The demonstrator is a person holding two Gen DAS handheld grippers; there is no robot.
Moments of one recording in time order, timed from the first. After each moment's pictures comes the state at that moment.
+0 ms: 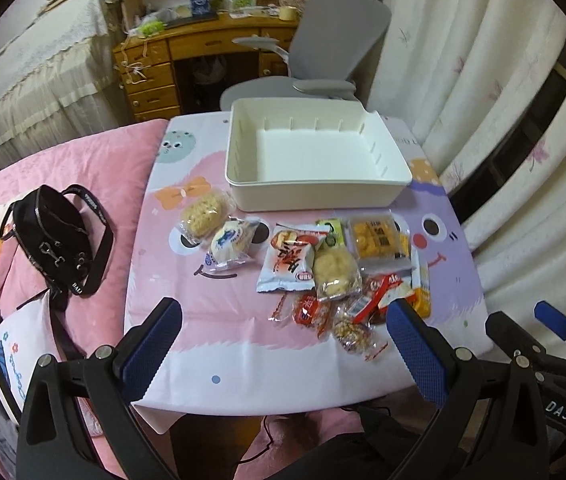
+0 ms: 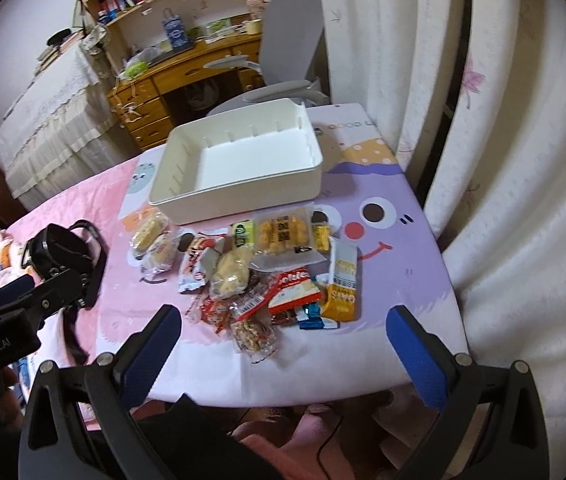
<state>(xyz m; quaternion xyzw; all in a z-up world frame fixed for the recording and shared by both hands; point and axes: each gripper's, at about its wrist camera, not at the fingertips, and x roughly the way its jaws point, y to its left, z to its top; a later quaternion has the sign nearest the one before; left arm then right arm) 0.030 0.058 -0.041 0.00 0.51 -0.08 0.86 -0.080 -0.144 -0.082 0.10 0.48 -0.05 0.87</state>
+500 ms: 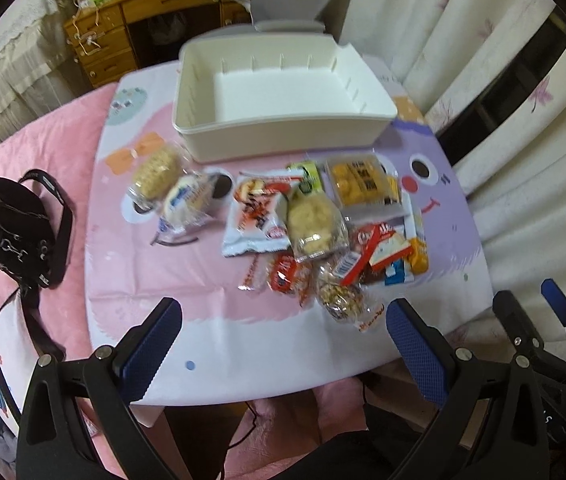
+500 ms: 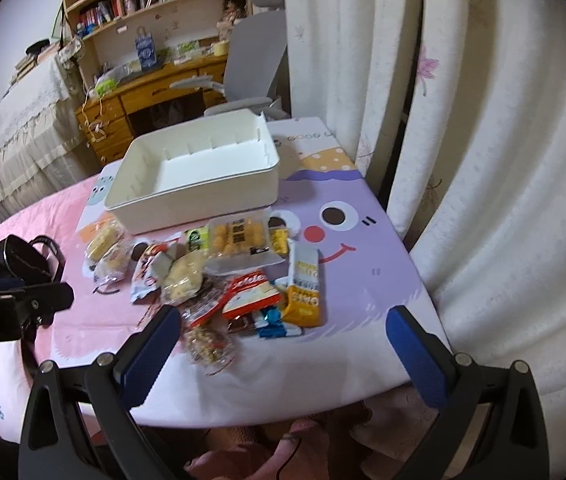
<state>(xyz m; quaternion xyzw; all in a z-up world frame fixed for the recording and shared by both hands) 0.054 0.028 -0.107 0.03 0.59 -0.13 0.80 -0.102 -0.155 -0.125 0.08 0.42 -0.12 0.89</state>
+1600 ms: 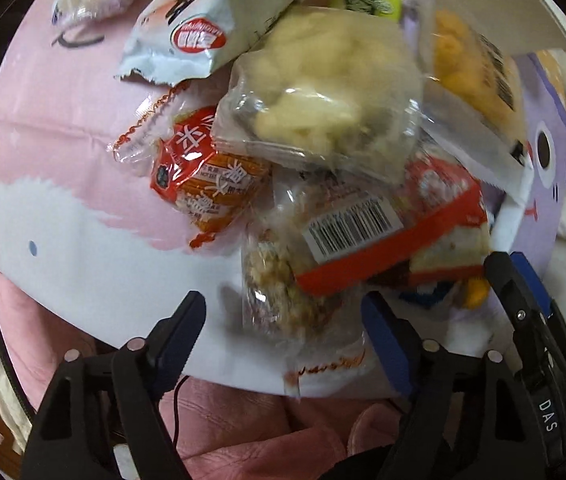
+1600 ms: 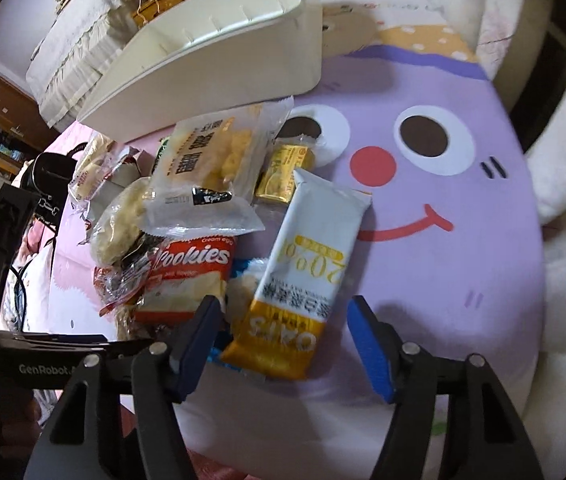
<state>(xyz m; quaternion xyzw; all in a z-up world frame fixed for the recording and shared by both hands) 0.082 -0.033 -0.301 -0.14 0.77 0.05 0.62 0.031 -0.236 -0.278 0.11 0.60 0.12 0.78</state>
